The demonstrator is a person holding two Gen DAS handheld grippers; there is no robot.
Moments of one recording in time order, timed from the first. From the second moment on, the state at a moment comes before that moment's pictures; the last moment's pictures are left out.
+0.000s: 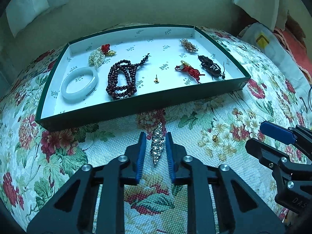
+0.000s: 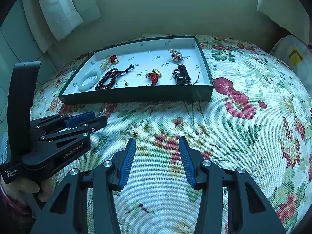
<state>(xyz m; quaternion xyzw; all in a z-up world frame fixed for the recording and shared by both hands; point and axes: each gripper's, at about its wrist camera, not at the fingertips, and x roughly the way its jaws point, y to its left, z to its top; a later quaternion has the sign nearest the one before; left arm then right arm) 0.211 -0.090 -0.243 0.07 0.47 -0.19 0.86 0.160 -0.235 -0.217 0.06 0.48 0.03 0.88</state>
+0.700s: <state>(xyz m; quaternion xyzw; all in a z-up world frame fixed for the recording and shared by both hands) 0.194 -0.026 -0.224 0.05 0.46 -0.15 0.87 0.182 -0.198 -0.231 0.02 0.48 0.06 0.87</state>
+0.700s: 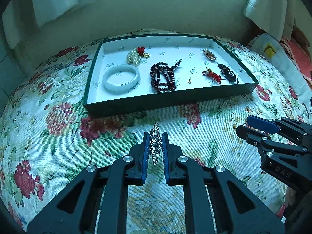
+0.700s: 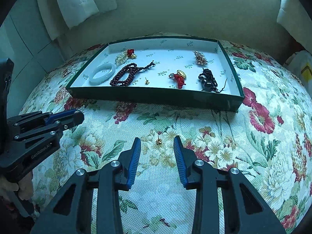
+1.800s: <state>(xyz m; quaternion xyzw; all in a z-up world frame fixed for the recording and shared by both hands) 0.192 -0.009 -0.229 0.04 0.47 -0.14 0.87 0.188 -0.192 -0.231 0.01 0.48 0.06 0.88</state>
